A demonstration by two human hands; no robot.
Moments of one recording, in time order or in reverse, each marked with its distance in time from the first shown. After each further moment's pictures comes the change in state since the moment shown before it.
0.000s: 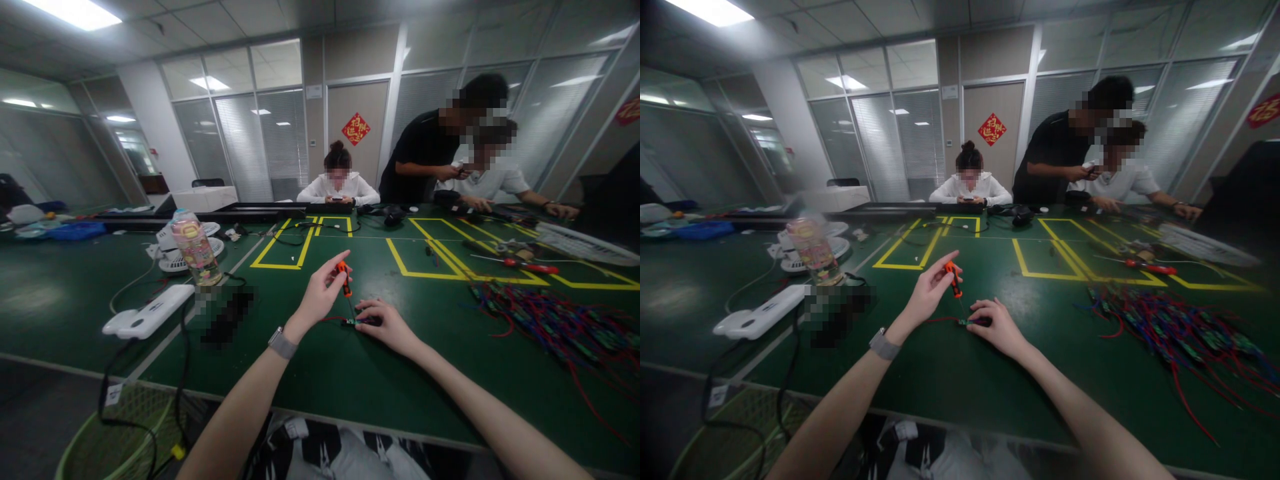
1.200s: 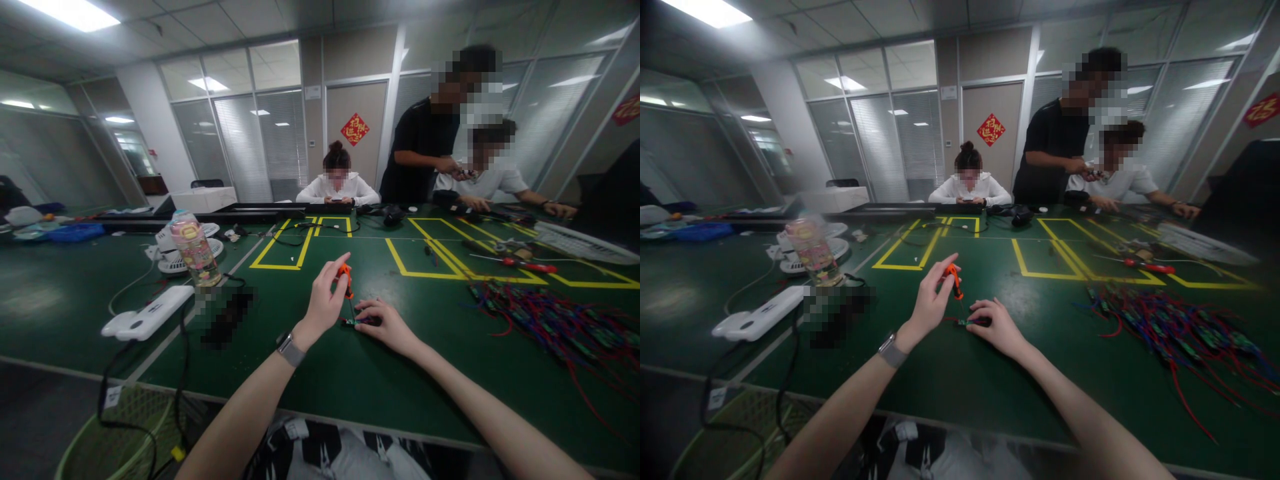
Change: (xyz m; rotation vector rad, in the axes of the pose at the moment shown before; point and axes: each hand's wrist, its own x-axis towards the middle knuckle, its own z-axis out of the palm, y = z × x) left_hand -0.009 0.004 0.013 0.304 0.108 0.162; right_hand 0.000 0.002 0.002 0.007 0.023 -0.021
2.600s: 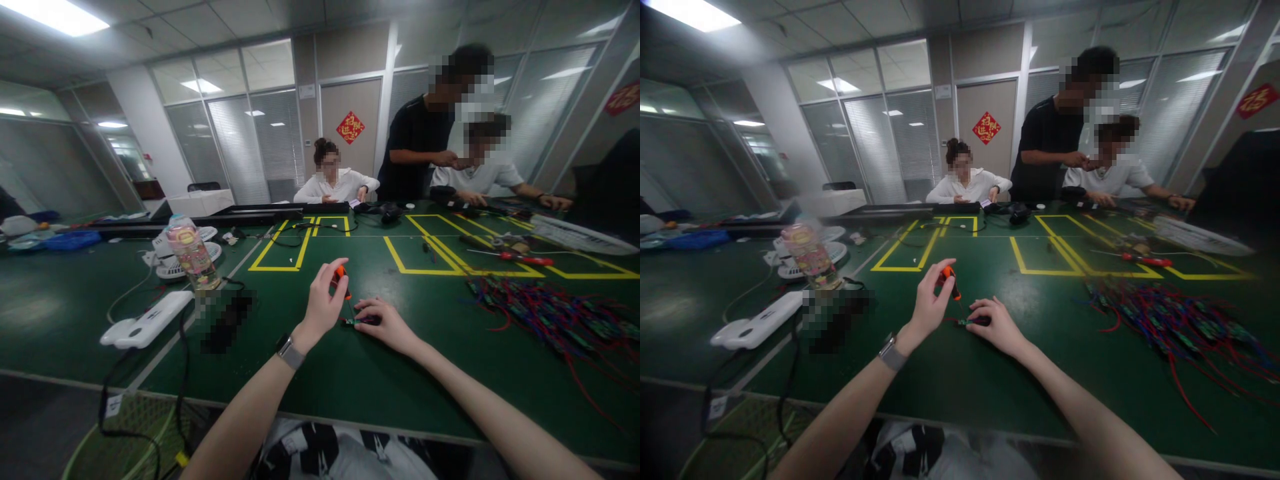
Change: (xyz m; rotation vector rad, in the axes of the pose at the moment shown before) left_hand -0.003 -0.006 0.004 0.096 0.061 0.022; right_hand 0.000 -0.001 0.001 -0.020 0.011 0.003
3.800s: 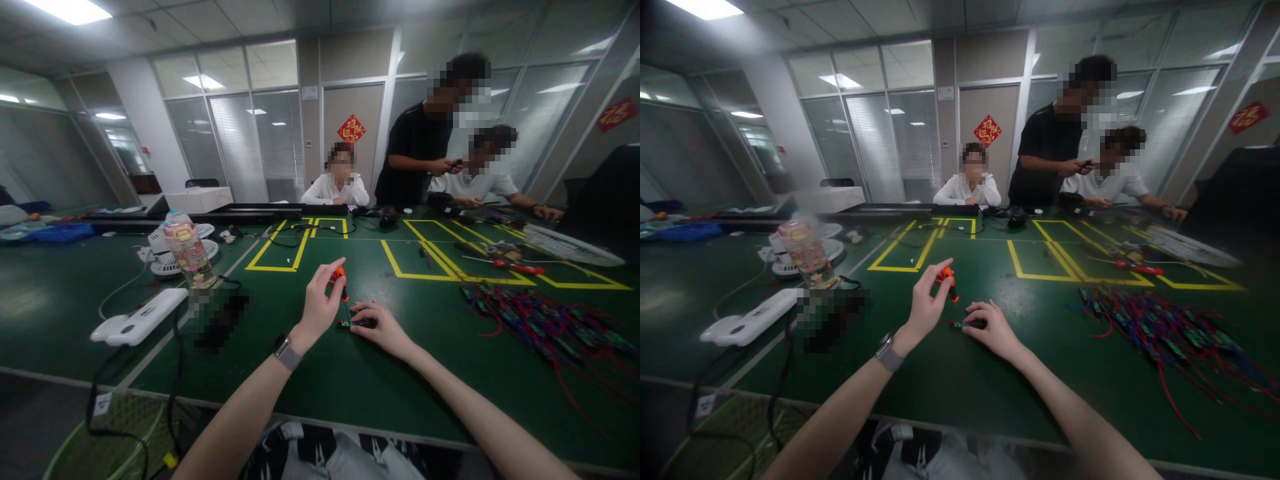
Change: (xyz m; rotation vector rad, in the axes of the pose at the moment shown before) left_hand 0.002 -0.001 0.001 -0.013 0.053 0.044; right_hand -0.001 0.002 0.000 0.003 -0.004 -0.001
